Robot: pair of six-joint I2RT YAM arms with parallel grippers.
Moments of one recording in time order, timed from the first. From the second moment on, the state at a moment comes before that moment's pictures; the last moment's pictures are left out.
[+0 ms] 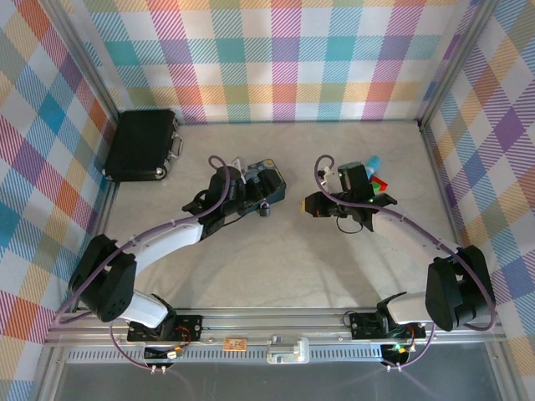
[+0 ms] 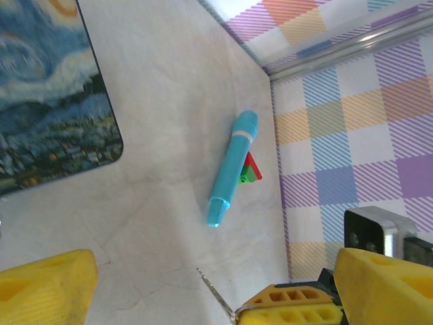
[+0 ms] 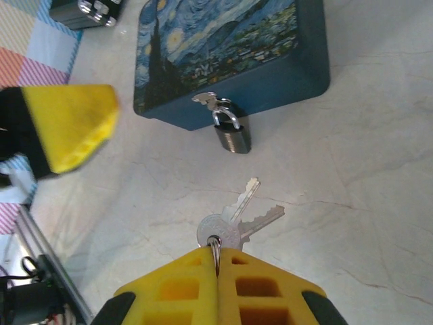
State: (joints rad) left arm -0.66 1.51 0.90 0.21 0.13 -1.10; right arm 0.42 1.35 0.86 -0.26 -0.54 0.43
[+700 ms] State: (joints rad) left arm -0.79 1.64 0.88 0.38 0.05 -1.32; right arm 0.42 1.37 0.73 -0.07 -0.26 1.00
